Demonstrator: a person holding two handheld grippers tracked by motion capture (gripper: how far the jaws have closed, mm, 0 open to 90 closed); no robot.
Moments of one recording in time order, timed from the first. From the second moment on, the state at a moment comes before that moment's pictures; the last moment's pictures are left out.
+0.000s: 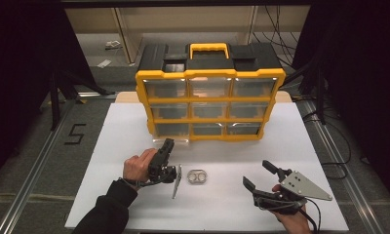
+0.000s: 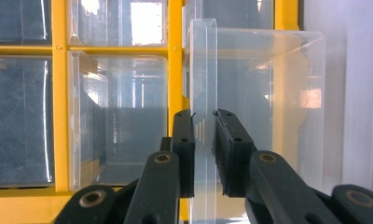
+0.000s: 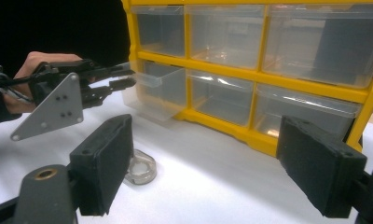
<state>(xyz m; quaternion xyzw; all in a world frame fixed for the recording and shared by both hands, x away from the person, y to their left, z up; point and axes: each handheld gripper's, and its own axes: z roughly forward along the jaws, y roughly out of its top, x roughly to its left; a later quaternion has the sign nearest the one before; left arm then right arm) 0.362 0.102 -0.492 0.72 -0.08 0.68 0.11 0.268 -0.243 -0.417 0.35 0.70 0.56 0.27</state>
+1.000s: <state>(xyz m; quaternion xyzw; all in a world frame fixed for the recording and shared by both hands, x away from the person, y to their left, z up) 0.339 0.106 -0.494 0.72 -0.09 0.67 0.11 0.268 -0.244 -0.416 0.35 0.70 0.56 0.27</state>
